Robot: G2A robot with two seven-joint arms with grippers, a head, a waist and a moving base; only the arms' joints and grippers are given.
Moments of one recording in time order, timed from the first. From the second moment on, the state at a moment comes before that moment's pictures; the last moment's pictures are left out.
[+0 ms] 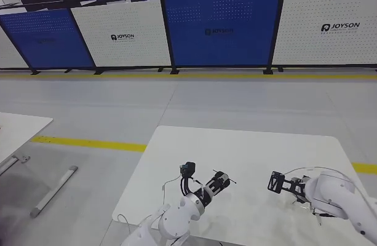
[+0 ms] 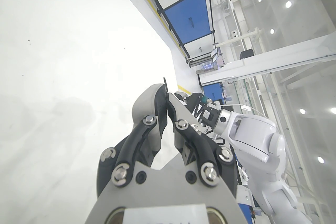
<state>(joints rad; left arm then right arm) 1.48 -1.20 -0.98 -1.85 0.01 0.24 -0.04 -0.46 -0.70 0.17 -1.66 -0.98 -0.34 1.02</state>
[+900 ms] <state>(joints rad) 1.48 -1.20 -0.98 -1.85 0.01 0.24 -0.04 -0.48 -0.78 0.17 -1.54 -0.96 -0.34 1.07</state>
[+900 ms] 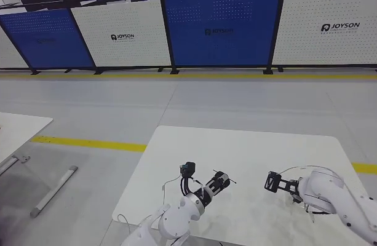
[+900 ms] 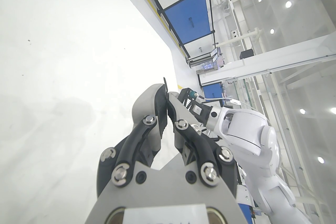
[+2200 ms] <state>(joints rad) 1.48 -1.20 -0.98 -1.85 0.01 0.24 -0.04 -0.47 -0.77 0.17 -1.58 -1.00 -0.34 1.08</state>
